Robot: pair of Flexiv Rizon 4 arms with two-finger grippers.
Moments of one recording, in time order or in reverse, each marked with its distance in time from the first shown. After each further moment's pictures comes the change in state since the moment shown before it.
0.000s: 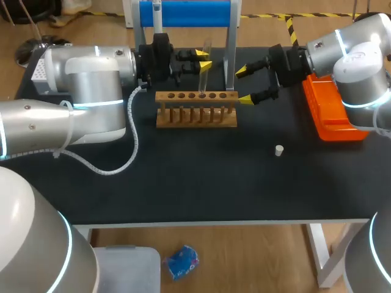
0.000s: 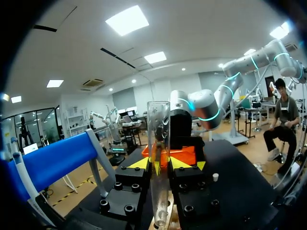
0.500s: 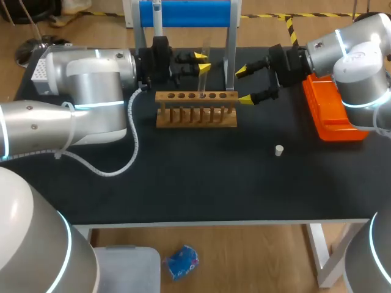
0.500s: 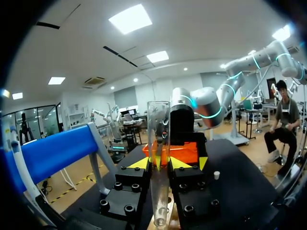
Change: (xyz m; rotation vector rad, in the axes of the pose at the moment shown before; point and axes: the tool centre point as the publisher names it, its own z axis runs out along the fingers) left arm -0.003 0.012 0.000 -0.005 -0.008 -0.022; right arm 0.000 0.000 0.000 0.000 0.000 0.000
